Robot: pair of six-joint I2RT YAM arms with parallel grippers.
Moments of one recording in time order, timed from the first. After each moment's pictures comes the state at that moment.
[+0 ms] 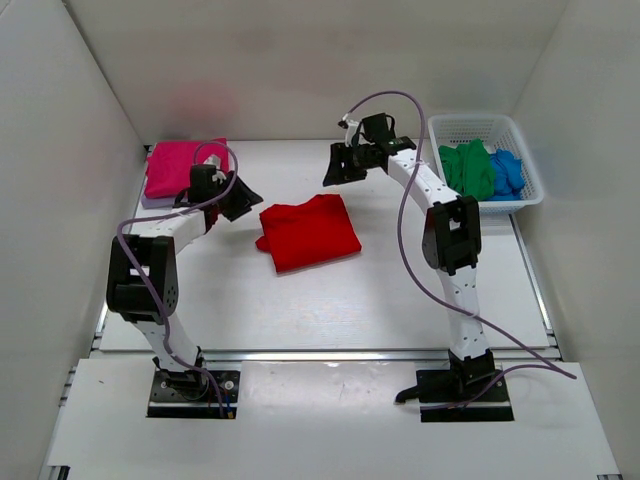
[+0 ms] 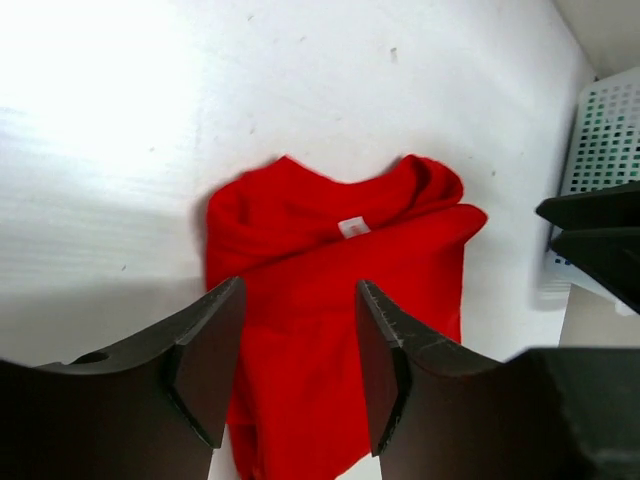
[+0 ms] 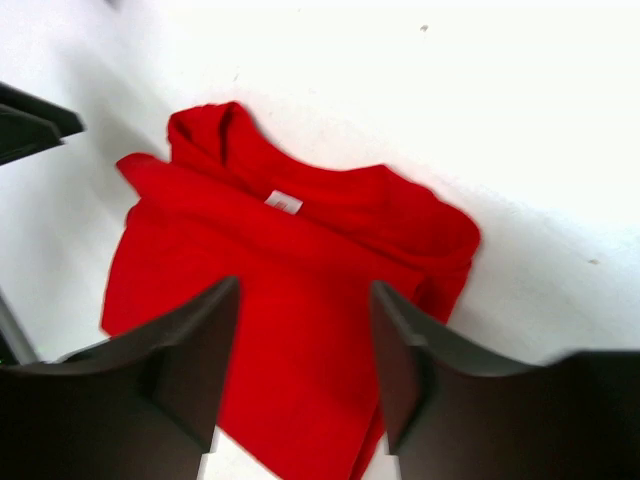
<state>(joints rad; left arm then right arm) -0.08 1.75 1.07 0.02 0.30 -0.72 0.34 2.36 2.17 -0.62 -0.62 0.13</state>
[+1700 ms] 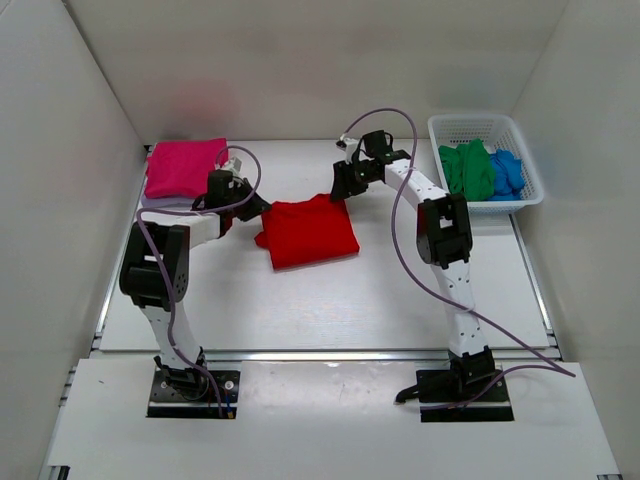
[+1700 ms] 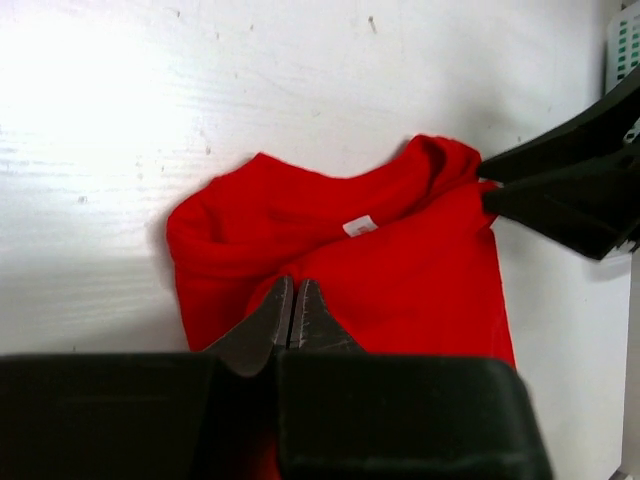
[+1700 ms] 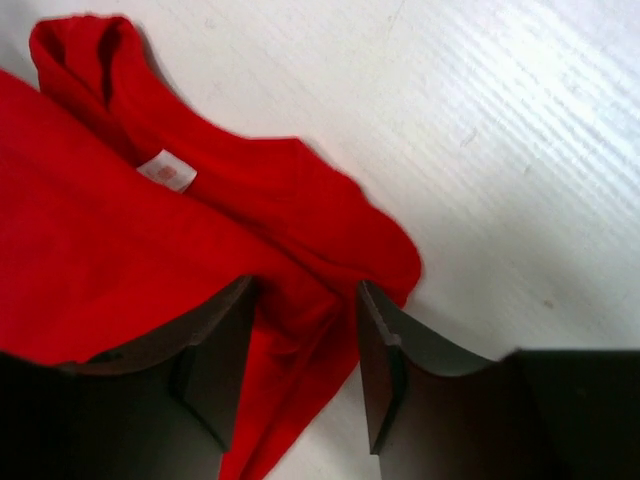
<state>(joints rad) -0.15 1.86 1.05 0.23 0.31 -0.60 0.31 2.50 2.18 -0.58 -0.65 -0.06</state>
